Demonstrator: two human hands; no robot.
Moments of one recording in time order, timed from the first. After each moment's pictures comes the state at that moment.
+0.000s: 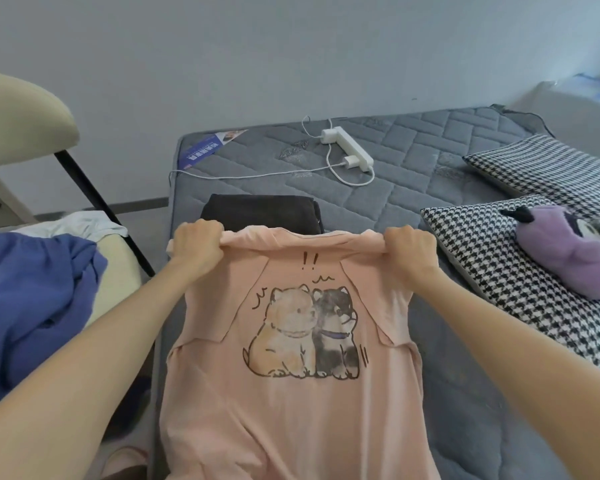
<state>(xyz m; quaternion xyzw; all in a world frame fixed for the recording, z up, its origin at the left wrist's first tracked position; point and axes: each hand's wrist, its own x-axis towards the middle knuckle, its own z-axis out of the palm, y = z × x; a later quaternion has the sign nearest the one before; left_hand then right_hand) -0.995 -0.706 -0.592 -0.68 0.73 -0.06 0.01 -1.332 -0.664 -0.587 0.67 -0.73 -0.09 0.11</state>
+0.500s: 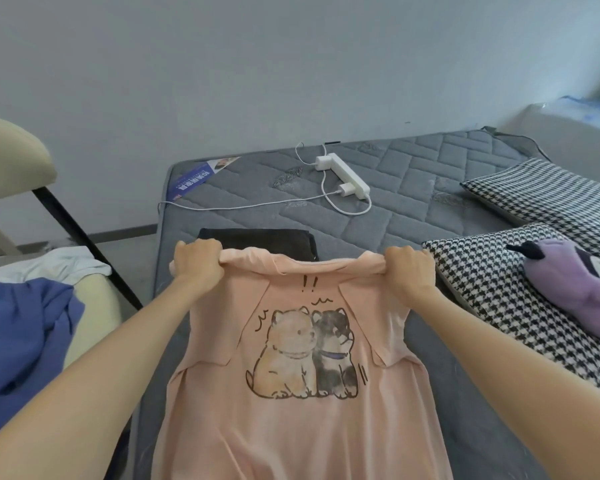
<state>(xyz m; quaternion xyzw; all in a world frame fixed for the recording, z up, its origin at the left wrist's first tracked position) -1.011 -0.780 -0.602 -0.71 0.71 -0.04 0.00 -1.347 -0.724 -0.595 0.64 -0.76 -0.03 0.09</state>
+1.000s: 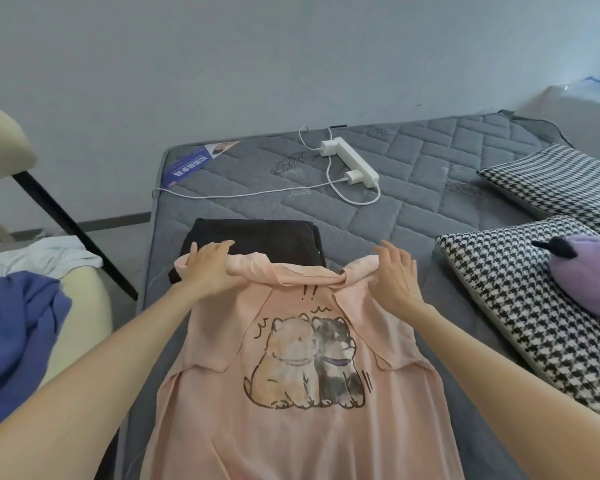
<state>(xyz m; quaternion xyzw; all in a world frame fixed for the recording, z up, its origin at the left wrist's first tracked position) -1.014 -0.800 -0.651 -0.67 0.74 0.11 -0.04 -1.340 -0.745 -0.665 0.65 -0.75 0.10 -0.07</state>
